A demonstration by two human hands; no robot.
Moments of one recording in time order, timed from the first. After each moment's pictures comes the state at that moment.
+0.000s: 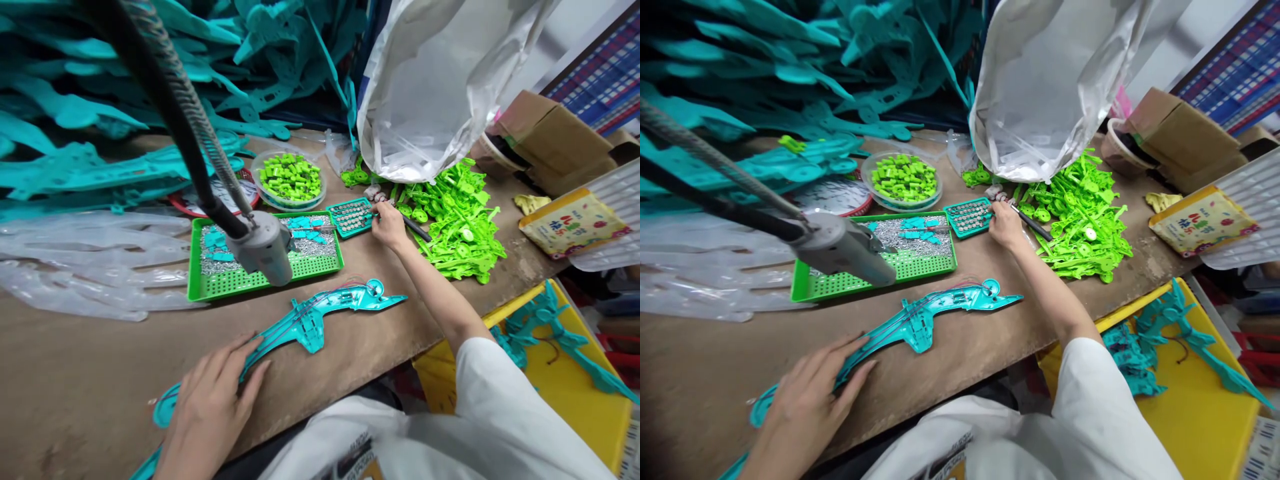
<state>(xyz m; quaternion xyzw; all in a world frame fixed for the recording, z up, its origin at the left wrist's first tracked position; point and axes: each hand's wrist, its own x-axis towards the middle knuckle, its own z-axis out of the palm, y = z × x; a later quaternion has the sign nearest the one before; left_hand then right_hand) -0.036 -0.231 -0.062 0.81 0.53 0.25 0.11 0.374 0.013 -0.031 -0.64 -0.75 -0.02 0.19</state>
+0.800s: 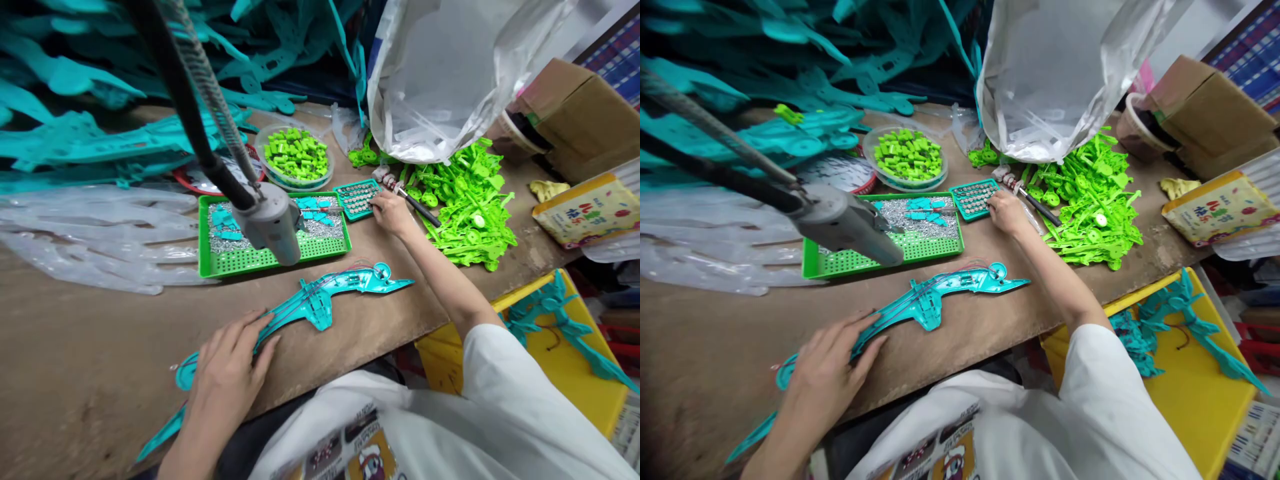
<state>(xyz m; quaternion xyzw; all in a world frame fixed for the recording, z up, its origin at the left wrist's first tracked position) -0.033 -0.233 -0.056 0.81 0.54 0.22 0.12 0.365 0.003 -0.032 -0.58 -0.80 0.02 0.15</state>
